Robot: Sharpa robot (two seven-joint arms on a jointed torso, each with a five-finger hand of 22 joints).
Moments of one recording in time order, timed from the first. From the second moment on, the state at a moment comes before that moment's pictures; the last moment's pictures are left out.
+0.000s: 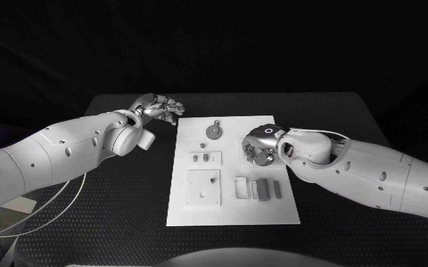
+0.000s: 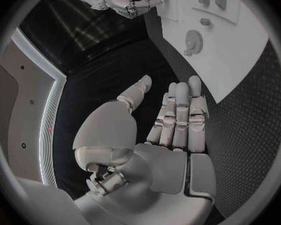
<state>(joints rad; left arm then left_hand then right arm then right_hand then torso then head) 1.14 -0.76 -0.07 1.15 -0.37 -0.19 0.20 1.04 -0.06 0.45 -0.28 0.07 0.80 0.20 0.25 0.55 1.08 0.12 0.15 0.33 0.92 0.02 1.13 0.44 0.03 1.13 -0.08 0.07 1.29 1.09 -0.68 -0.09 1.41 -1.87 -0.09 -0.09 1.15 -0.05 0.60 -0.29 0.05 0.96 0.13 0.35 0.53 1.24 0.06 0.16 0.31 1.28 -0.05 1.26 0.72 0.22 1.18 0.00 0.72 1.31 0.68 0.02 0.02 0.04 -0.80</state>
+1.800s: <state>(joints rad) 1.14 -0.75 -0.07 1.15 -0.37 -0.19 0.20 1.04 -0.06 0.45 -0.28 0.07 0.80 0.20 0.25 0.55 1.08 0.12 0.15 0.33 0.92 0.02 1.13 0.44 0.03 1.14 -0.08 0.07 1.29 1.06 -0.56 -0.09 1.57 -1.83 -0.15 -0.08 1.16 -0.03 0.59 -0.30 0.05 1.00 0.11 0.36 0.54 1.25 0.05 0.17 0.34 1.29 -0.06 1.27 0.72 0.22 1.19 -0.01 0.74 1.31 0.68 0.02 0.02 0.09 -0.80</state>
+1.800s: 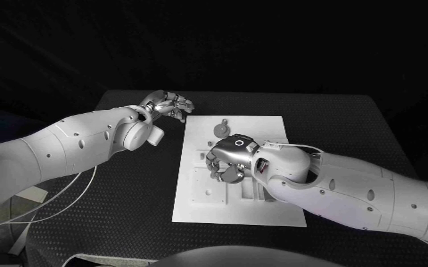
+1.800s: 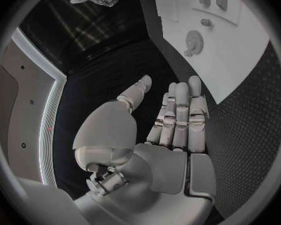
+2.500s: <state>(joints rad) 1.14 -0.75 -0.07 1.15 -0.37 -0.19 0.20 1.04 -0.06 0.45 -0.28 0.07 0.80 0.20 0.25 0.55 1.07 0.12 0.15 0.33 0.92 0.02 1.13 0.44 0.03 1.13 -0.08 0.07 1.29 1.03 -0.49 -0.14 1.50 -1.87 -0.14 -0.06 1.16 -0.03 0.59 -0.30 0.05 0.99 0.11 0.36 0.54 1.26 0.05 0.17 0.34 1.29 -0.06 1.27 0.72 0.22 1.19 -0.01 0.74 1.31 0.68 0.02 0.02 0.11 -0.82</state>
